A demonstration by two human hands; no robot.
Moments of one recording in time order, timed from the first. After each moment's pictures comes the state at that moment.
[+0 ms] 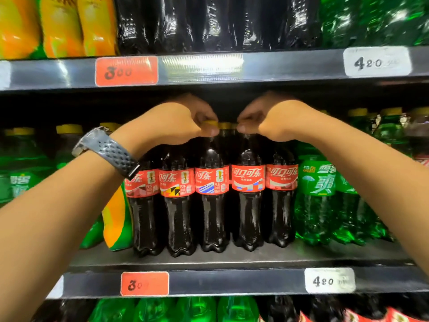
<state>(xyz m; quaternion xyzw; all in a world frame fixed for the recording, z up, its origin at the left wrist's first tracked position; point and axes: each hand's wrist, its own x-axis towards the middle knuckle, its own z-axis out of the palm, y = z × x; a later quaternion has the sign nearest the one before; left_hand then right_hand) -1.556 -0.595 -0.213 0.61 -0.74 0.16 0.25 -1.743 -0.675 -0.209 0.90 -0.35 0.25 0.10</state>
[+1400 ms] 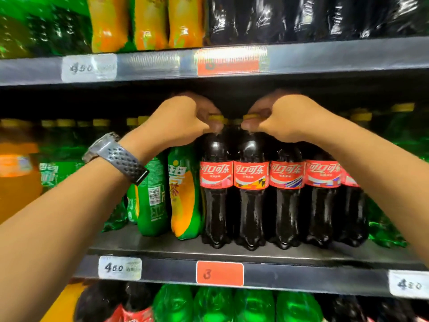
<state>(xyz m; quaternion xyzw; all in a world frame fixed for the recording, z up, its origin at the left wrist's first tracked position) -1.444 -0.545 -0.232 0.61 -0.68 0.23 0.34 -1.636 -0.629 -0.222 0.88 -0.35 0.31 0.08</state>
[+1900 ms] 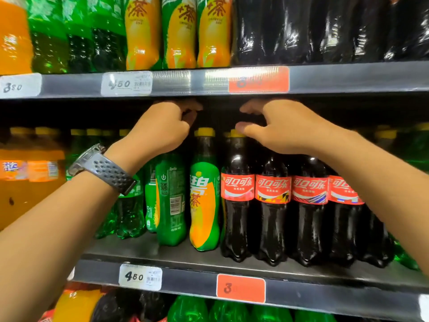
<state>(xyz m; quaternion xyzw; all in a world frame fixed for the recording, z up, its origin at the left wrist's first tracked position) -1.386 -0.515 -0.226 0.65 -0.60 0.28 0.37 -1.603 -0.603 -0.215 0.89 -0.26 0.35 0.12</state>
